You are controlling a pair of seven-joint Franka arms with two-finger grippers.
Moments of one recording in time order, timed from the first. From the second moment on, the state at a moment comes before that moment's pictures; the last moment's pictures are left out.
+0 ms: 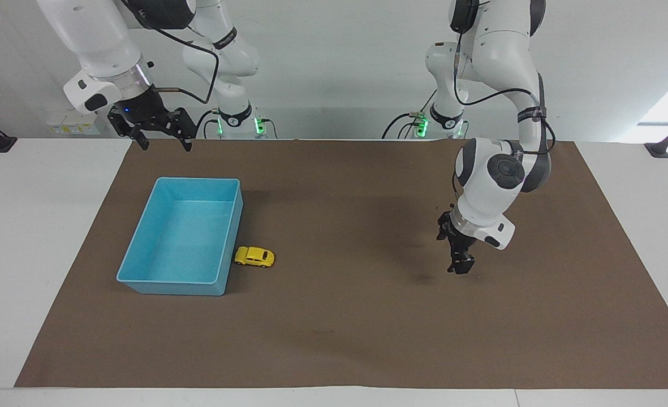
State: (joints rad) left arm -0.32 0.39 0.05 -1.71 -0.10 2.14 -1.86; right arm -0.14 0.01 0.15 -1.53 0.02 1.47 0.09
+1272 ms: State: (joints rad) left arm -0.20 0.22 0.06 -1.65 -0.10 2.03 -1.10; right arm -0.06 0.01 0.16 -1.53 0.02 1.49 0.37
